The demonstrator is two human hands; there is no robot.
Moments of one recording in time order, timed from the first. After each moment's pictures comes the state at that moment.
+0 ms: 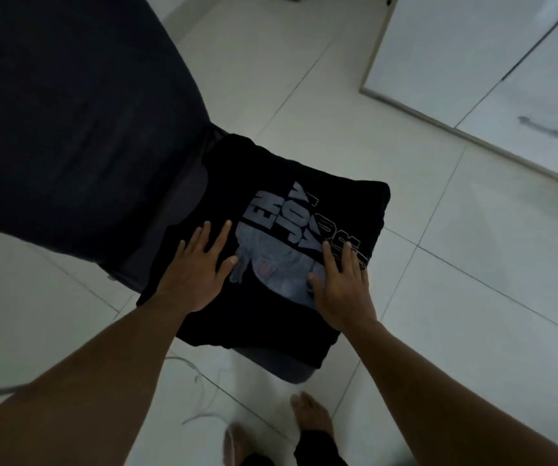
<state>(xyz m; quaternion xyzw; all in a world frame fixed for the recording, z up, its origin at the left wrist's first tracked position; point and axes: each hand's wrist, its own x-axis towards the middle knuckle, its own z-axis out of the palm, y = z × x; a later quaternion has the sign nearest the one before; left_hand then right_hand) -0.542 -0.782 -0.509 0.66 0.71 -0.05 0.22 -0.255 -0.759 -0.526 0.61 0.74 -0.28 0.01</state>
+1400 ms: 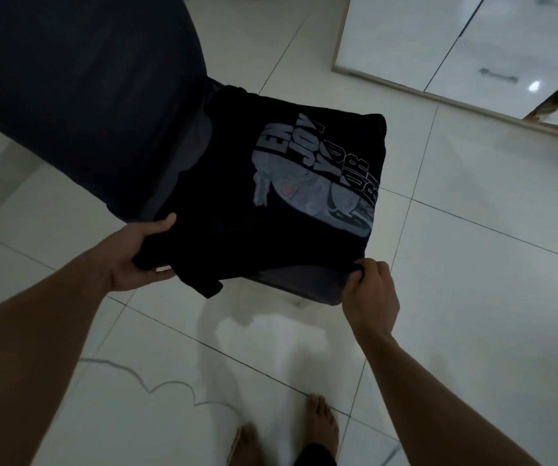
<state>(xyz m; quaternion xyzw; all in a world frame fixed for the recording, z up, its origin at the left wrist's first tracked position) -0.645 -0.878 -0.477 0.15 0.64 0.28 0.70 -0.282 -0.930 -0.565 0.81 0.53 -0.19 -0.19</state>
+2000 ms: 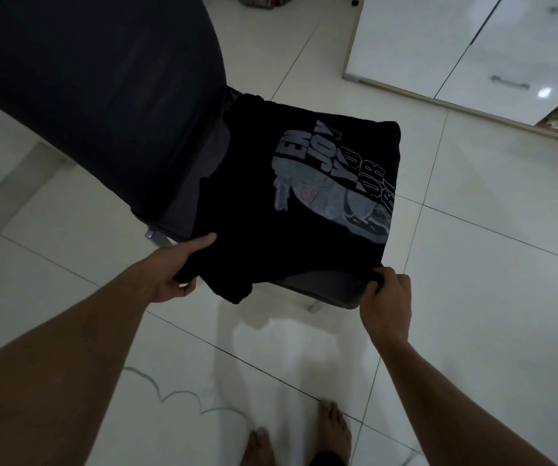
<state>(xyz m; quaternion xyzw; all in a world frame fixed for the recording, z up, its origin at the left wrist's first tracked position) -0.633 -0.890 -0.496 0.13 0.72 0.24 0.64 -0.286 -0.936 -0.562 0.81 0.47 -0.27 -0.22</state>
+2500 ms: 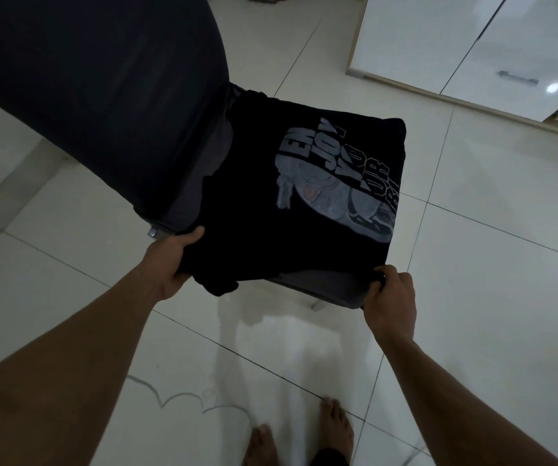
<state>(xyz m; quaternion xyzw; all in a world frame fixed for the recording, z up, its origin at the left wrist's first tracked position) -0.631 -0.889 -0.497 0.14 0.68 0.39 0.61 -0.285 -0.931 -0.562 0.82 0.49 -0.26 -0.17</state>
